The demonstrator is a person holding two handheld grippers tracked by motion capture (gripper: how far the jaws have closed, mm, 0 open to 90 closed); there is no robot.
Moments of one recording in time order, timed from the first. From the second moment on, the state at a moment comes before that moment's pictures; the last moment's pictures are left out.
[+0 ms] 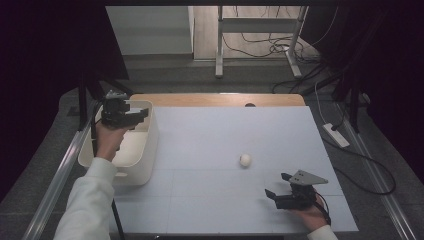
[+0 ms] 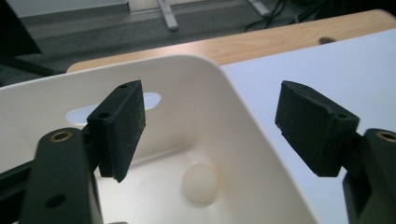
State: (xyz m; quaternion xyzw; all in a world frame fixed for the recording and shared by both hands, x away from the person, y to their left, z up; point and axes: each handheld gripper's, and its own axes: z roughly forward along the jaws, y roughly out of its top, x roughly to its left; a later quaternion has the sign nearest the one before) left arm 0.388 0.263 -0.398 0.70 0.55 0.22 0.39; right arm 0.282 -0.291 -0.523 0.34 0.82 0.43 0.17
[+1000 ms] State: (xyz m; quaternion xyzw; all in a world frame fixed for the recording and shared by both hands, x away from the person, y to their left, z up) left arm 0.353 0.234 -0.383 0.72 0.47 0.17 0.49; right arm 0.281 -0.297 -0.521 0.37 0.80 0.44 0.17
